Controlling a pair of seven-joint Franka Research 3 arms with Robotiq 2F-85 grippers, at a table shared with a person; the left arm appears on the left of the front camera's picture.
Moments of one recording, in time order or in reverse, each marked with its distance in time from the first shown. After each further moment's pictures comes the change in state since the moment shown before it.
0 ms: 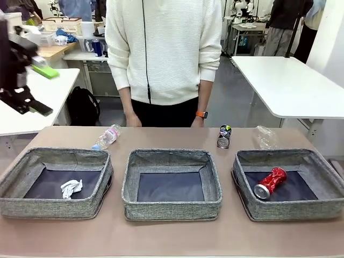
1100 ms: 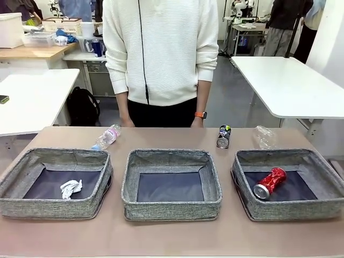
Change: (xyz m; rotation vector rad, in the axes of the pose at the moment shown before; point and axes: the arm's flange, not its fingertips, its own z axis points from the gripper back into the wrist) left arm -0.057 0.054 0.079 -0.270 -0.297 0.069; right arm 0.000 0.000 0.000 0.000 0.000 0.000
